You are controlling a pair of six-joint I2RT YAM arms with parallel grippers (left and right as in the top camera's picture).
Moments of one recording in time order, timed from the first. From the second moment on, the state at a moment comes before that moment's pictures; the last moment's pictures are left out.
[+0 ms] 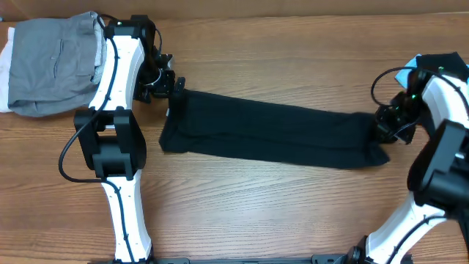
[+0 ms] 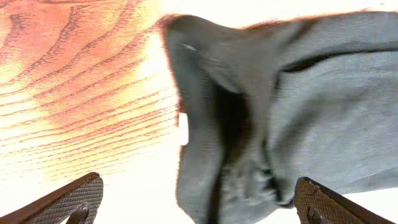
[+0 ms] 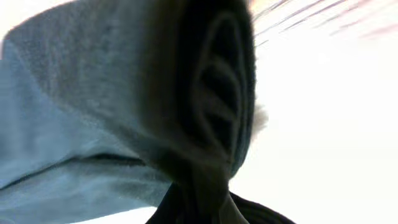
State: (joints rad) left arm -0.02 2.39 2.21 -1.49 0.15 0.10; right arm -0.34 2.02 1.57 -1.30 -0.16 0.25
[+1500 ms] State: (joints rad) left arm -0.02 2.39 2.21 -1.46 0.15 0.08; right arm 0.23 1.94 1.41 -0.88 -0.43 0.48
